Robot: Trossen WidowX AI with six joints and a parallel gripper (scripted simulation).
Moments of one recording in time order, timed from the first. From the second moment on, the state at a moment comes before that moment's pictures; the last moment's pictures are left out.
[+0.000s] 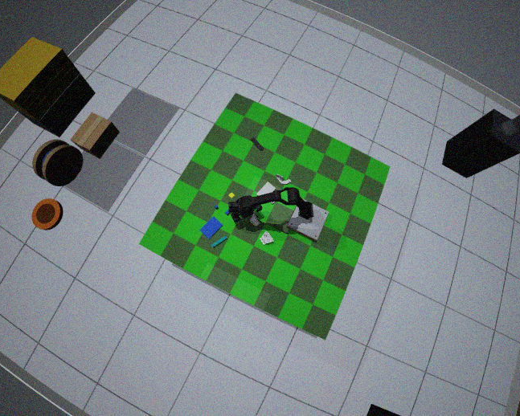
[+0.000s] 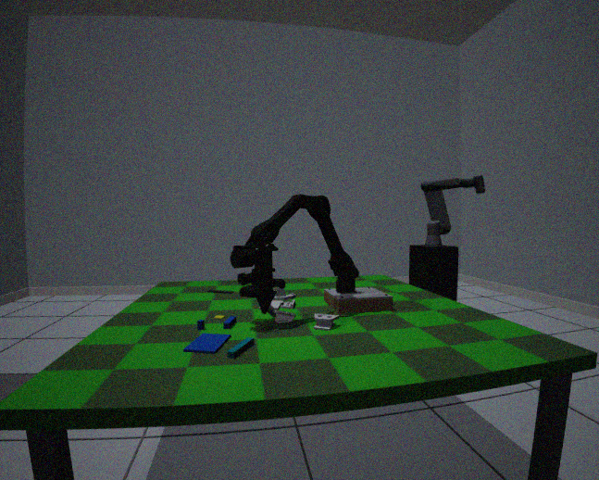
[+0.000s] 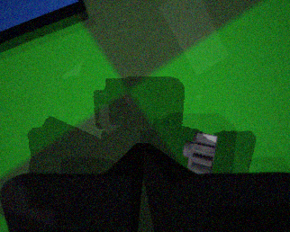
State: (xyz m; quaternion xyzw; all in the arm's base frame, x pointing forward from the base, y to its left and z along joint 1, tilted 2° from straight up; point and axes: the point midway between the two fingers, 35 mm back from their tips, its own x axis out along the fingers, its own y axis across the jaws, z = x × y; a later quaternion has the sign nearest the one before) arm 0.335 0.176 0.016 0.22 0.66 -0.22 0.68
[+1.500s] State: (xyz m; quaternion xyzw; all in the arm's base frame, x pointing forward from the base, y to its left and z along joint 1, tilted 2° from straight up) arm 0.300 0.128 0.010 0.22 0.67 -0.22 0.68
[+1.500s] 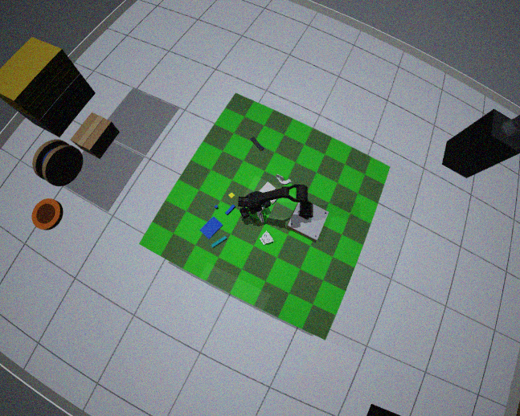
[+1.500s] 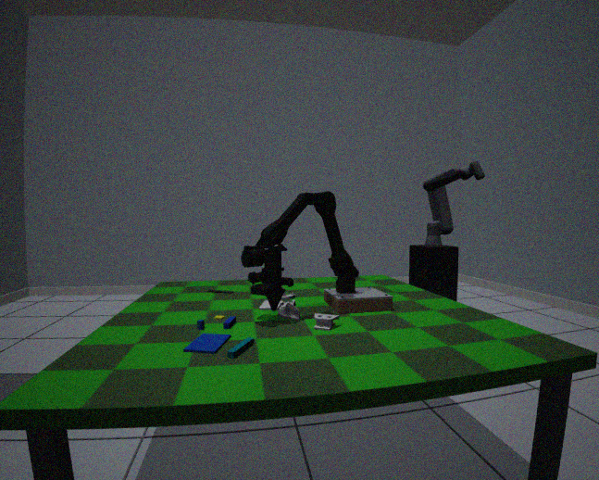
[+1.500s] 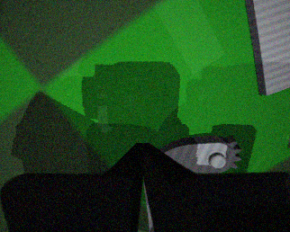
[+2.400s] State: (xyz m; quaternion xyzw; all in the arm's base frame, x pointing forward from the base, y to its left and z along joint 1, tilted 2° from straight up) arm 0.301 0.131 0.062 0.22 0.67 -0.22 0.68
